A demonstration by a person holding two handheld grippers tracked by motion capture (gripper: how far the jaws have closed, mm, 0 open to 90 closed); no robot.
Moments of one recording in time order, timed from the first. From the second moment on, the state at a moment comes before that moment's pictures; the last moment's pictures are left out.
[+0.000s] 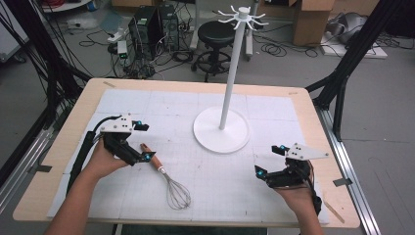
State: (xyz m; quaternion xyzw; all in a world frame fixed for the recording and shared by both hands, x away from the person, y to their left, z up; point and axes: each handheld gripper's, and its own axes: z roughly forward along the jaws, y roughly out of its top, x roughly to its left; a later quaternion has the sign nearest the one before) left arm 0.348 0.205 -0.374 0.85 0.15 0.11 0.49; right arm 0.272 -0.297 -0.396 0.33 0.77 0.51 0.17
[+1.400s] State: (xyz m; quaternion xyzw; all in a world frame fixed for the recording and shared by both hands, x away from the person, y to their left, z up) left arm 0.366 0.163 -0.408 0.97 0.07 0.01 0.25; right arm 0.275 -0.292 -0.404 0.33 0.79 0.49 0.17
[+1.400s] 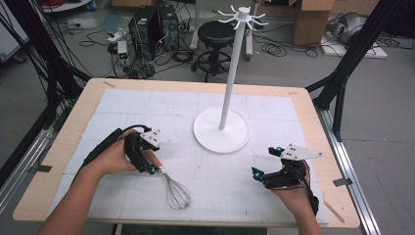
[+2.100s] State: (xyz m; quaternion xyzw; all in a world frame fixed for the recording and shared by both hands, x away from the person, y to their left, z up) left arm 0.366 0.153 -0.415 0.98 0.04 -0.01 0.20; right arm 0.276 -0.292 -0.407 0.33 0.79 0.49 0.16
